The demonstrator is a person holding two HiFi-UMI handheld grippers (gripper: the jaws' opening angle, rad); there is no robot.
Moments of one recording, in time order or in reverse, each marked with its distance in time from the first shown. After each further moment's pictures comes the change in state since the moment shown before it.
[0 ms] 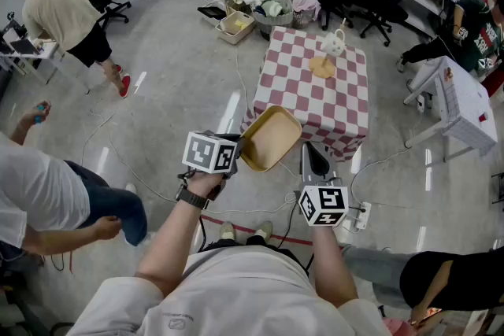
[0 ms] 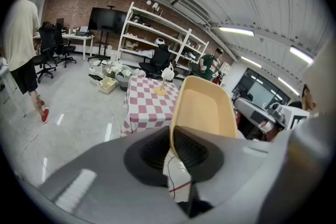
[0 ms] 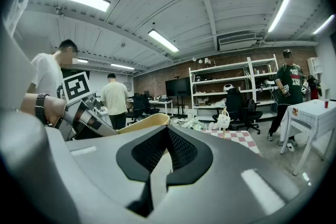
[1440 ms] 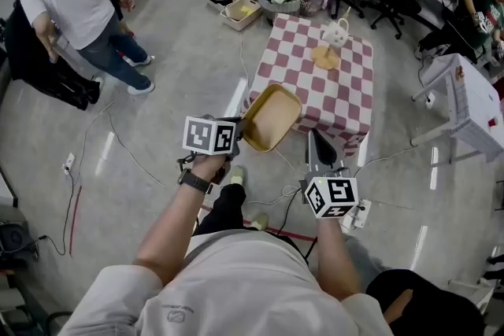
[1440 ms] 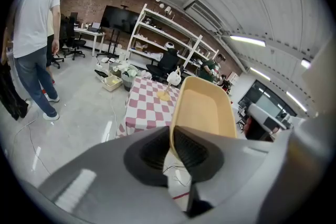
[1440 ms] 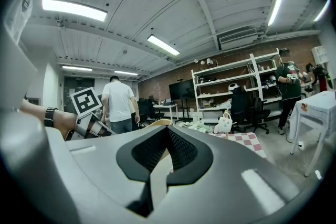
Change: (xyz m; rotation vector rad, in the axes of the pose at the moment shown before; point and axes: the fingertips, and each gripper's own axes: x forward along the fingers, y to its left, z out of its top) left arm 0.058 -0.009 0.031 -0.124 -0.056 0.030; right arm 0.013 -0.061 0.015 0.045 -0.042 0.077
